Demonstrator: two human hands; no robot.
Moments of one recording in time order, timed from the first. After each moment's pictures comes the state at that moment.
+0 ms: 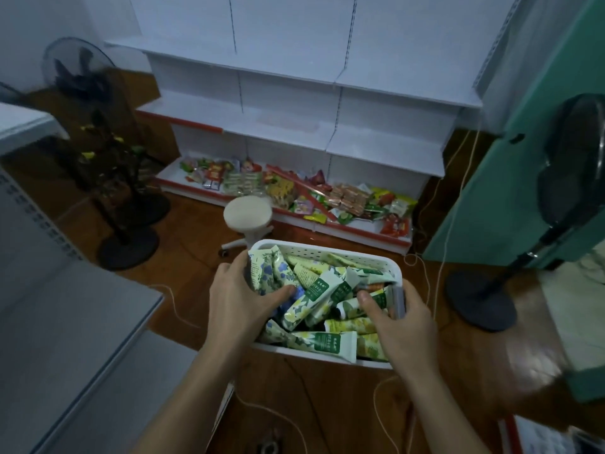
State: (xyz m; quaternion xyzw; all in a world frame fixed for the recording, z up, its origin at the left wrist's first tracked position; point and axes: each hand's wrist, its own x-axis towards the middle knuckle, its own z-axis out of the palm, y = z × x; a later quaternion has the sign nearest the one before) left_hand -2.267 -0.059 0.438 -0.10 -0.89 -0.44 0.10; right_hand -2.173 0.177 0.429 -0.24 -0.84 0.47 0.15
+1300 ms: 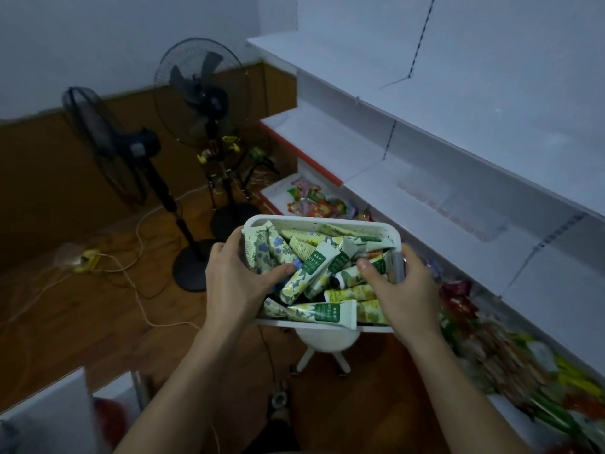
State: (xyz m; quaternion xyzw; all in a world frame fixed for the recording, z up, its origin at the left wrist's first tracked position) left_hand -2.981 -0.101 0.438 0.20 -0.87 -0.39 0.22; right_hand -3.045 0.139 0.435 0.04 -0.87 0.50 0.03
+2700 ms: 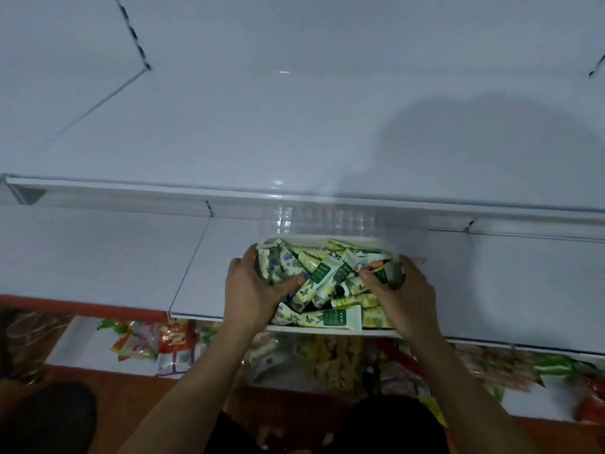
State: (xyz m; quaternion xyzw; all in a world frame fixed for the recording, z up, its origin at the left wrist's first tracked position) left_hand -3.634 0.063 0.188 -0.14 -0.89 -0.43 -0.03; right_hand -3.510 0.285 0.193 -0.35 -0.82 0.44 0.12
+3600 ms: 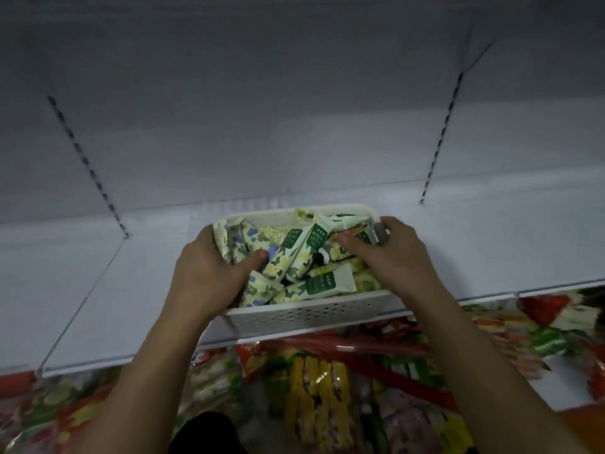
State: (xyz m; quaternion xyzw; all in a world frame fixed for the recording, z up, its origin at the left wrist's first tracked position) left_hand -3.656 0.100 0.125 -0.22 -0.85 -0.47 -0.04; right_hand -3.502 0.307 0.128 -0.33 -0.79 0.45 0.24
